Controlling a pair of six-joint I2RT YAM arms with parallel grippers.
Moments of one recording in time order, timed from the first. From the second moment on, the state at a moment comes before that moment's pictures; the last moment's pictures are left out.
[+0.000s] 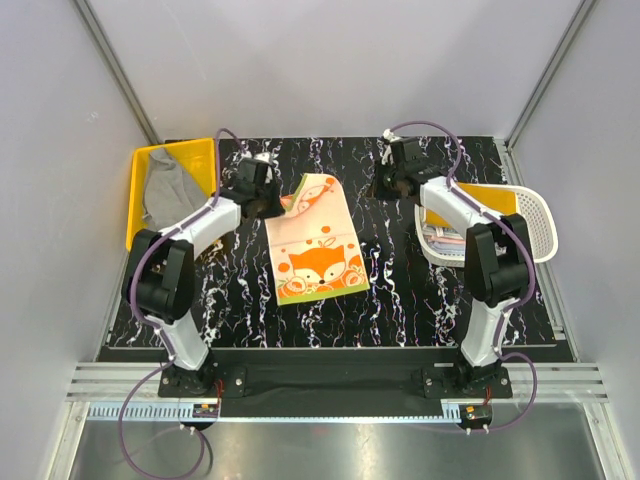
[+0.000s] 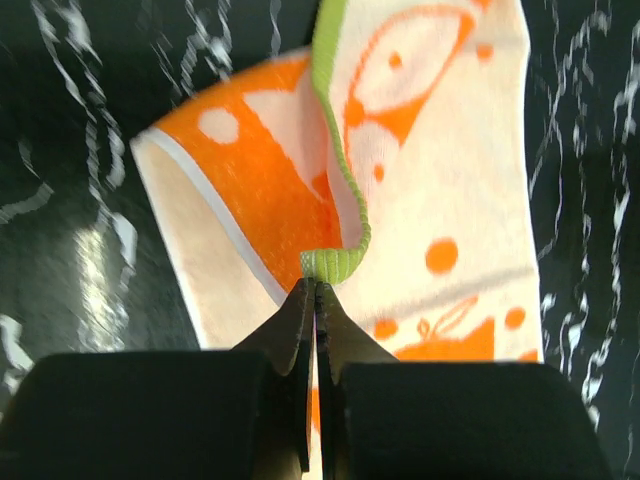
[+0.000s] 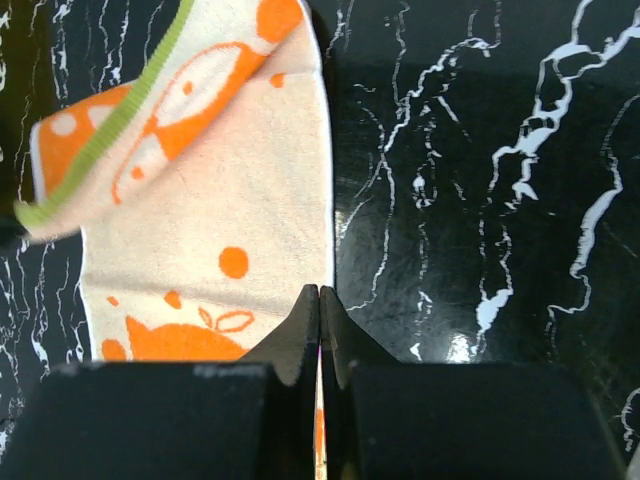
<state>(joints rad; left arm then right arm) -0.30 1.78 1.29 -0.29 0.06 -0.45 0.32 1.91 1.48 -0.32 -0.20 0.35</state>
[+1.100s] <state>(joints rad) -0.42 1.66 0.91 -0.19 0.02 -0.55 0.48 2.68 2.46 -0.52 -0.26 0.27</state>
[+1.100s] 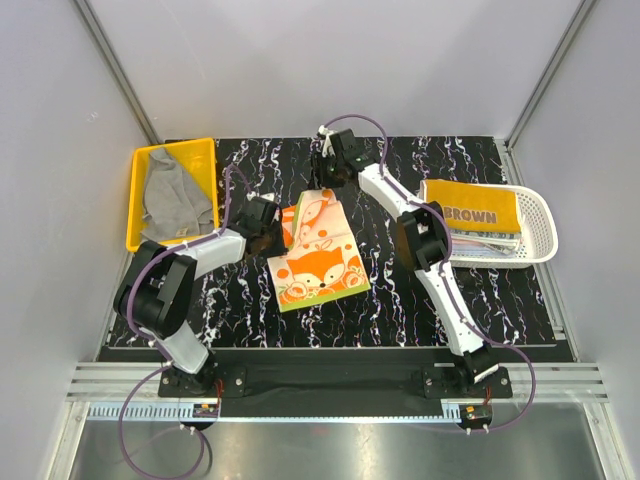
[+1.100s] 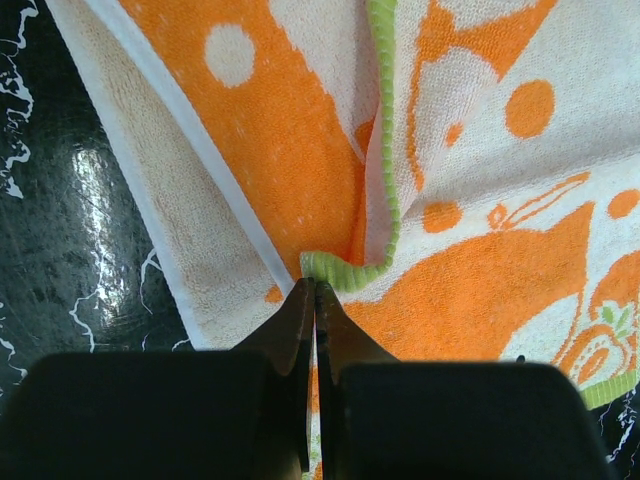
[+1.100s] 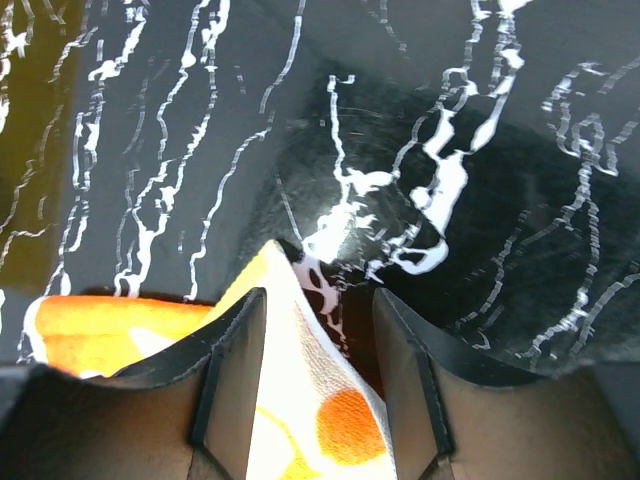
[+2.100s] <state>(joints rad) -0.42 1.67 0.97 -0.25 -0.01 -0.55 0.48 2.62 2.26 -0.30 -0.34 0.28</state>
